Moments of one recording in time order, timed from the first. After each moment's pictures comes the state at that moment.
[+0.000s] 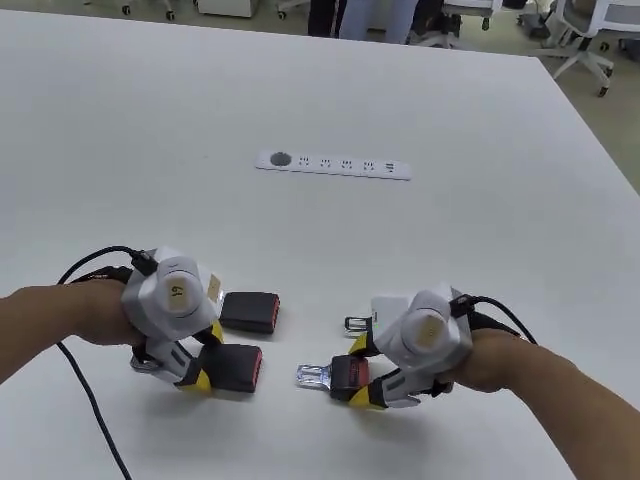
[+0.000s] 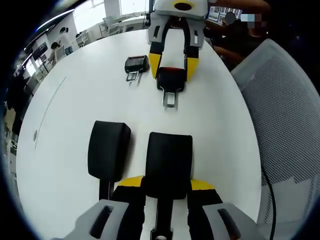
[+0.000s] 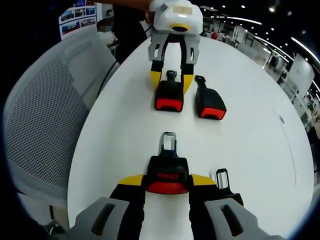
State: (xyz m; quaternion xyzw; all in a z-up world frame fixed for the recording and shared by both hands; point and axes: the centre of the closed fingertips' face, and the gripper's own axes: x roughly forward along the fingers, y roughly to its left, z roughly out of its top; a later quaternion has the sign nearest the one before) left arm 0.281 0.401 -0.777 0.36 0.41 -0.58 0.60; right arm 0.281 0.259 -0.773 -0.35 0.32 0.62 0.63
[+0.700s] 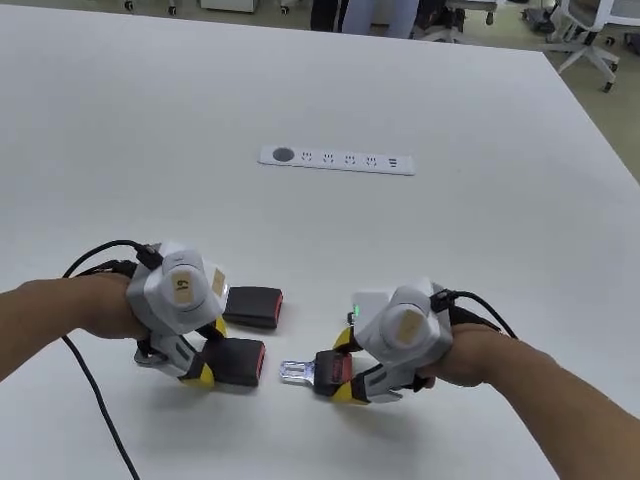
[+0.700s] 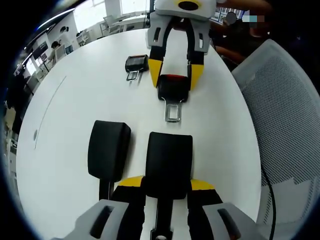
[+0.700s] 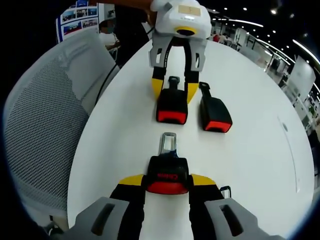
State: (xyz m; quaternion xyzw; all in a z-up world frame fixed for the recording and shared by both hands) left arm 0.285 0.406 -0.782 0.36 0.42 -0.58 0.60; right arm 0.278 0.283 -0.774 -0.34 0.31 0.63 0.63
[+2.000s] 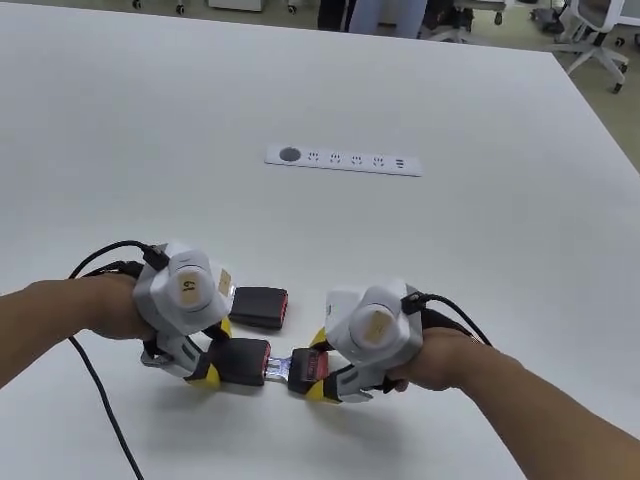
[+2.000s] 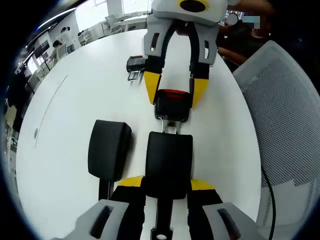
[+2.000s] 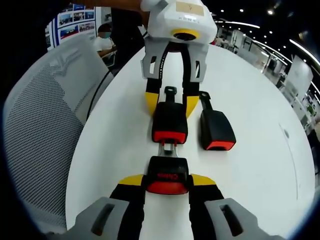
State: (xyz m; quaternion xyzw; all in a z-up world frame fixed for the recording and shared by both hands) left arm 0.286 0.405 -0.782 0.36 0.42 -0.57 0.61; right arm 0.281 0.317 -0.774 -0.33 0.30 0.62 0.64
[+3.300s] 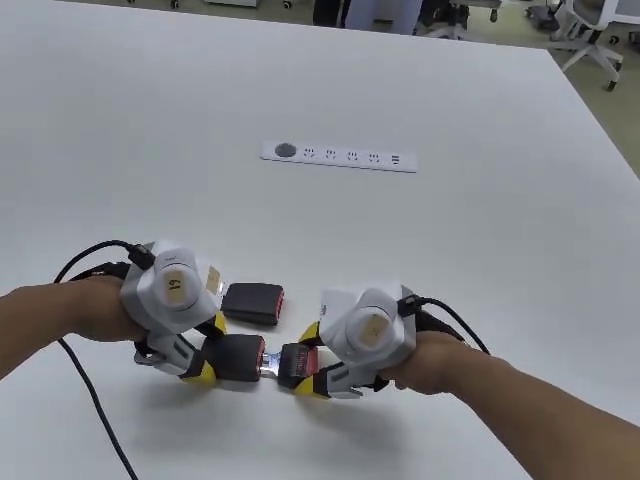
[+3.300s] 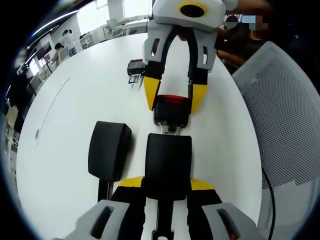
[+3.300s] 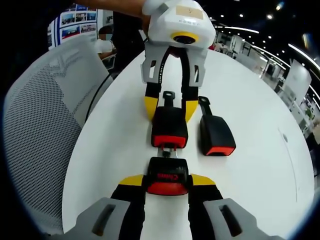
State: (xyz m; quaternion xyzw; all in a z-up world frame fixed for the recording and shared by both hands) left arm 0.281 0.399 -0.777 0.35 0.40 -0.58 0.62; right arm 0.282 0.324 -0.774 -0.33 0.28 0.63 0.65
